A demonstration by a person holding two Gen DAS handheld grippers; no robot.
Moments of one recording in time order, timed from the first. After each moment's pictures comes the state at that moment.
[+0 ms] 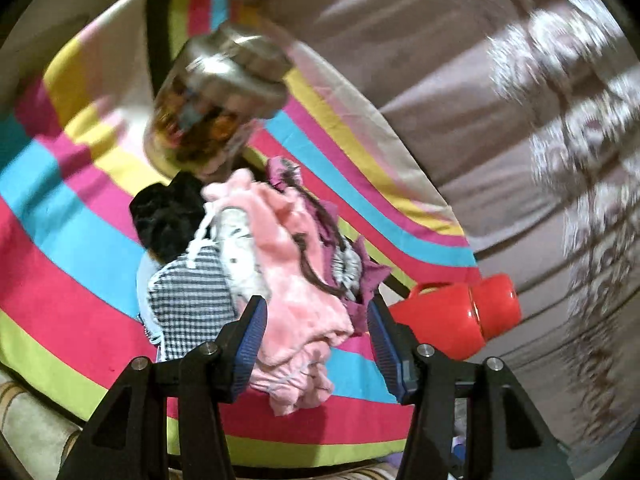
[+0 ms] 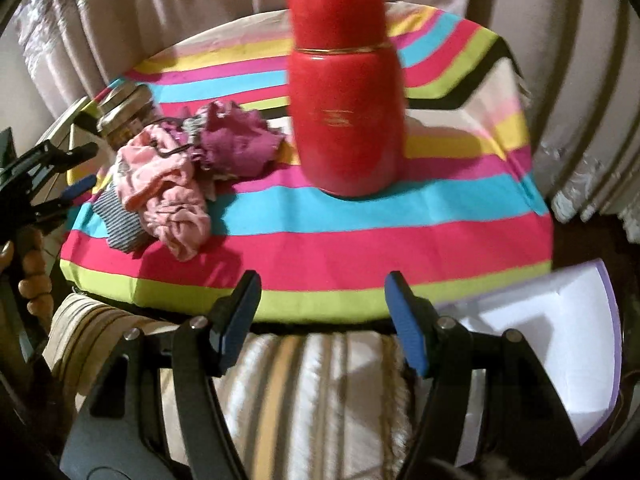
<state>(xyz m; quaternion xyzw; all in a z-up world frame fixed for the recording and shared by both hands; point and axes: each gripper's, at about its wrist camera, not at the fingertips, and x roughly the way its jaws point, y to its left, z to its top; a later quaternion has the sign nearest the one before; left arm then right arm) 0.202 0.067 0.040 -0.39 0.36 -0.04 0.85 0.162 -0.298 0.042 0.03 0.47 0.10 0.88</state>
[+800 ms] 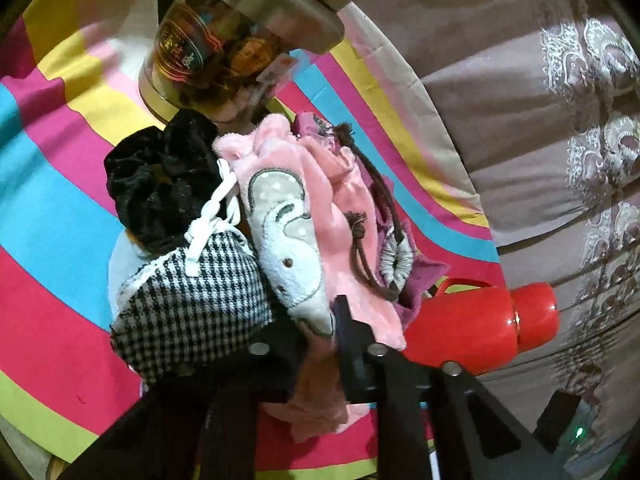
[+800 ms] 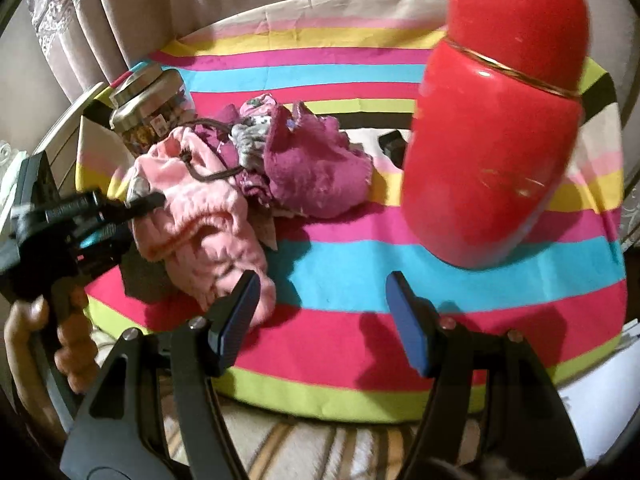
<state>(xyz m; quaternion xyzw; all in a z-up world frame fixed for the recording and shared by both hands) 0.251 0.068 -0.017 -0.41 0.41 -0.04 0.81 0.251 -0.208 0.015 0.03 0.47 0.16 0.87</state>
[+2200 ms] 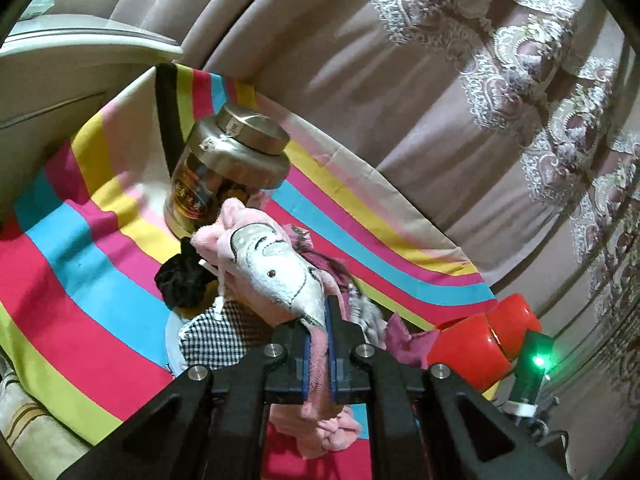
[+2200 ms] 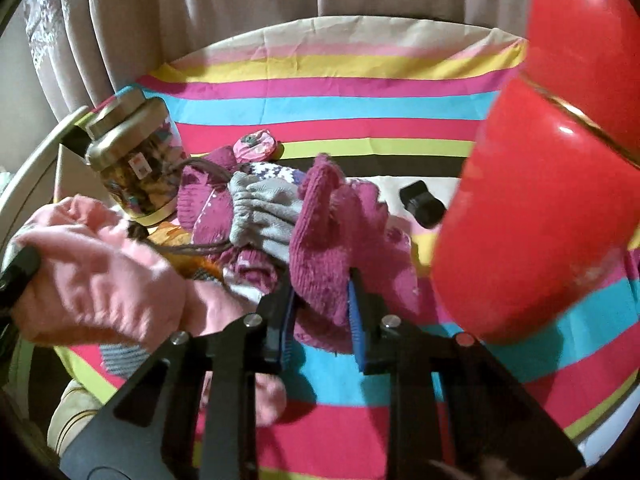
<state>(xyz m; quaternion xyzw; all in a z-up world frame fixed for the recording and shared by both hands) 0.179 0.054 0.056 -0.31 0.25 0.02 0.92 0.281 -0.190 0.008 0.03 0.42 0.14 0.90</state>
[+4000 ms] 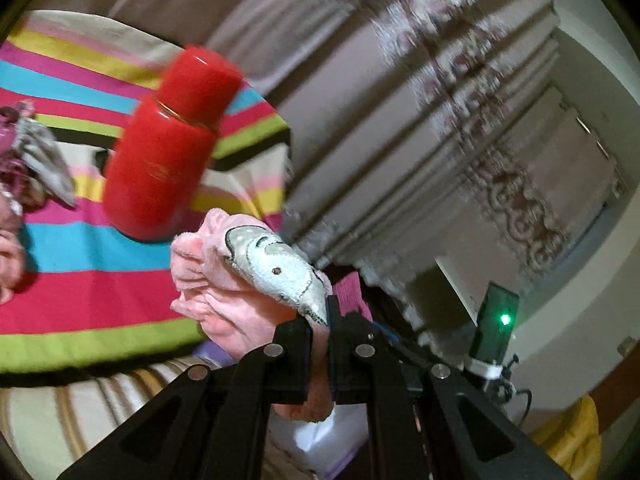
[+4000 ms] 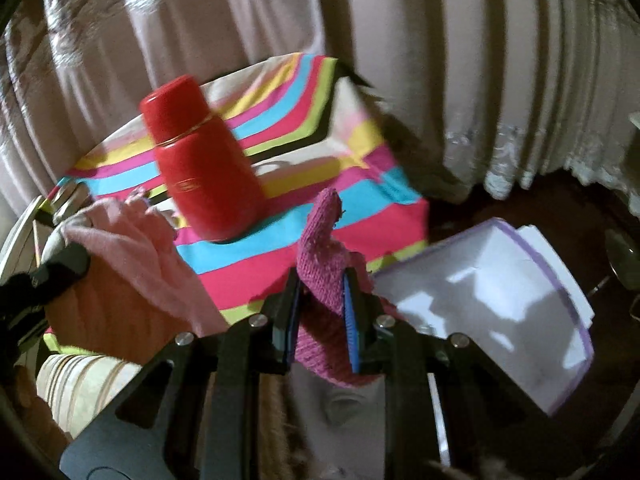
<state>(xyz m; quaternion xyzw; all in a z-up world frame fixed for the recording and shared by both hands) 0.117 -0.223 0.093 -0.23 0.39 -0.37 0.81 0.091 -0.451 0.055 0.13 0.38 -0.06 0.91</state>
